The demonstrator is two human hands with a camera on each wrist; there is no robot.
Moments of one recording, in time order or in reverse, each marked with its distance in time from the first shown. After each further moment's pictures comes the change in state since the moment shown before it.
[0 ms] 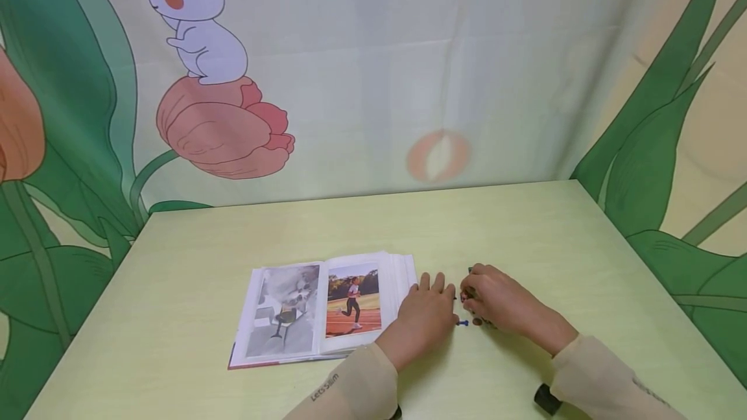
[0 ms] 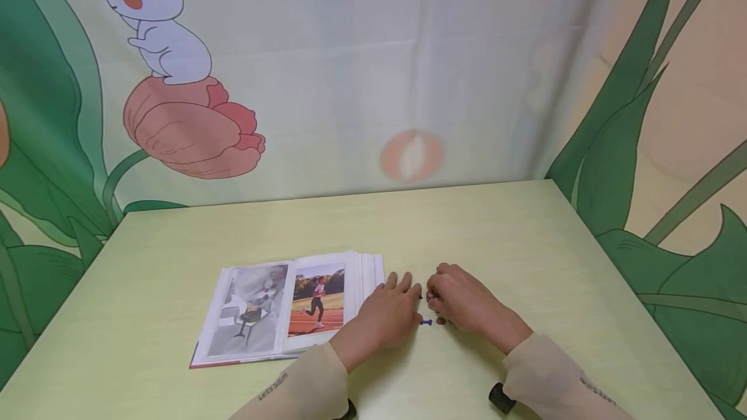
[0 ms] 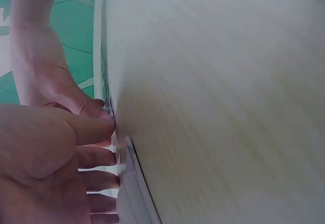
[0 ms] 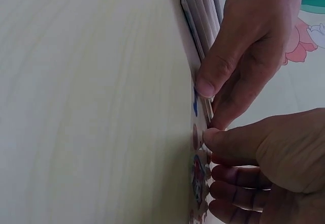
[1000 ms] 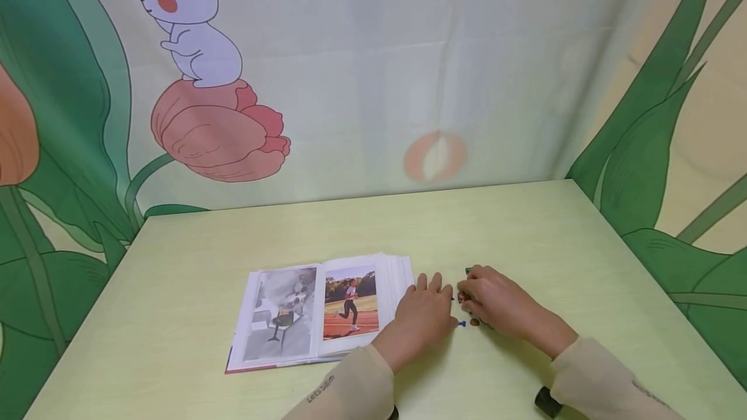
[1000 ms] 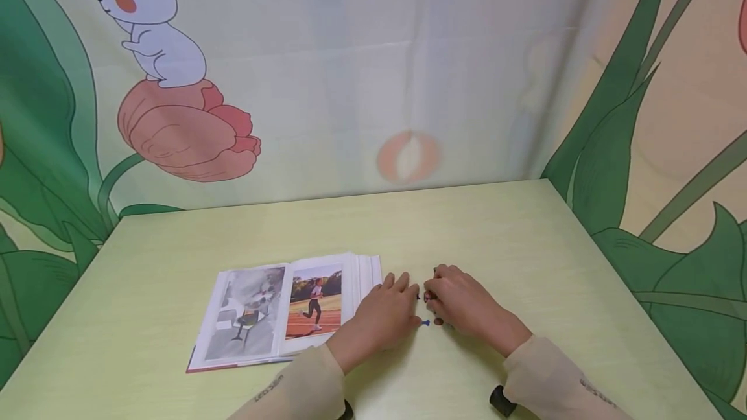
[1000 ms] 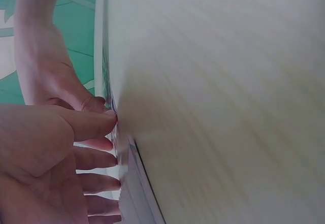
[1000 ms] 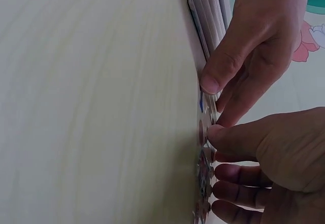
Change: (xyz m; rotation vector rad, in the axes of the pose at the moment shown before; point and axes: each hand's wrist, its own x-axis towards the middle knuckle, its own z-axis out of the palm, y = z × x) left_hand 0.003 -0.001 0.002 -0.066 0.056 -0.004; right_hand -0.007 0.001 0.001 -0.040 0.020 -0.035
